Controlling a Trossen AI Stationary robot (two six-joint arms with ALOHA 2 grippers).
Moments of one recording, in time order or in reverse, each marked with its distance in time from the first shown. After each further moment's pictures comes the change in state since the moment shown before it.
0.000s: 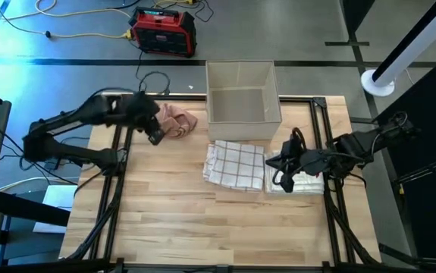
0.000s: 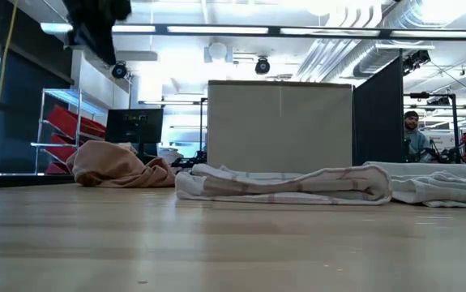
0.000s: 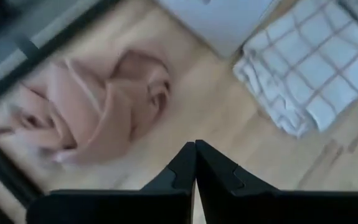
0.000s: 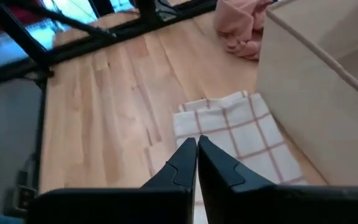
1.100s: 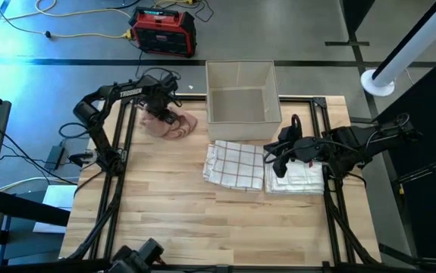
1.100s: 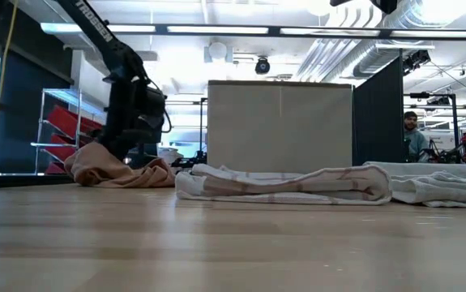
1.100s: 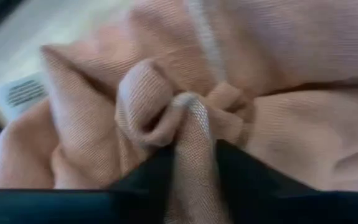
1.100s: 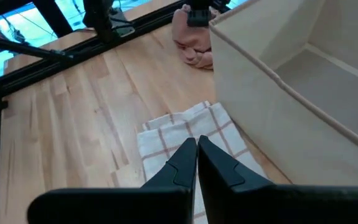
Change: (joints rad) left arm 0.463 0.675 -0.042 0.234 -0.034 0.273; right arm -0.142 -0.001 0.000 -0.005 0.027 0.028
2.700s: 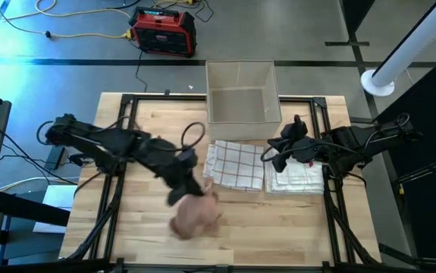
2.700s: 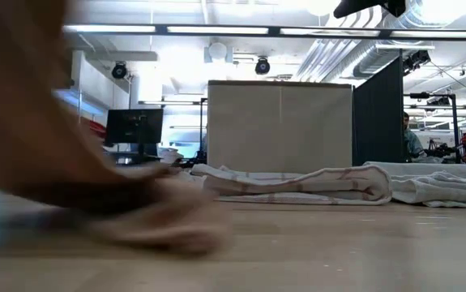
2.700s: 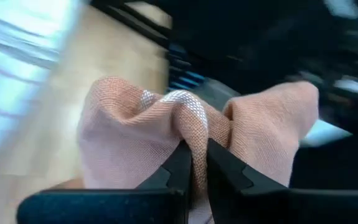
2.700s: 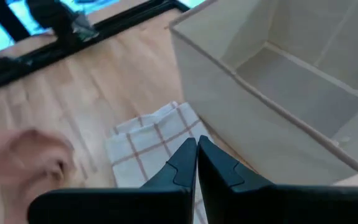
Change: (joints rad) left arm -1.165 -0.339 0.351 0.321 0.132 -0.647; right arm 0.000 0.001 0.000 -0.076 0.127 0.105
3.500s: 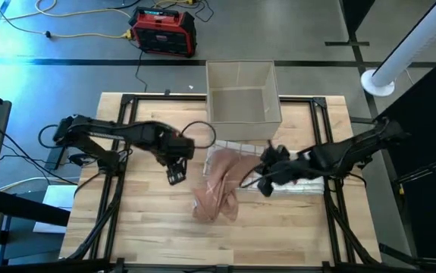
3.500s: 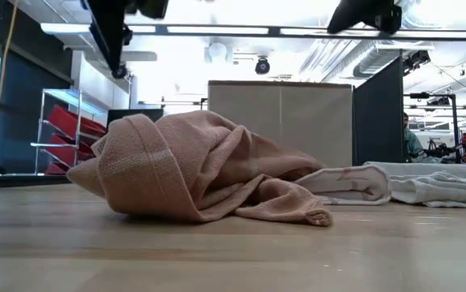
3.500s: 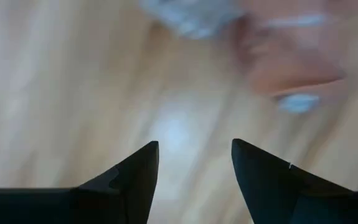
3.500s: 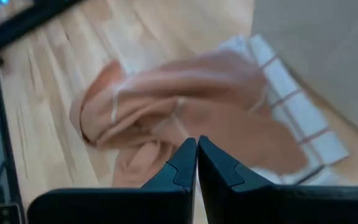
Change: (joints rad) left arm 0.127 0.024 -0.159 -0.526 -0.062 0.172; right arm 0.097 0.255 0.000 0.079 -0.221 0.136
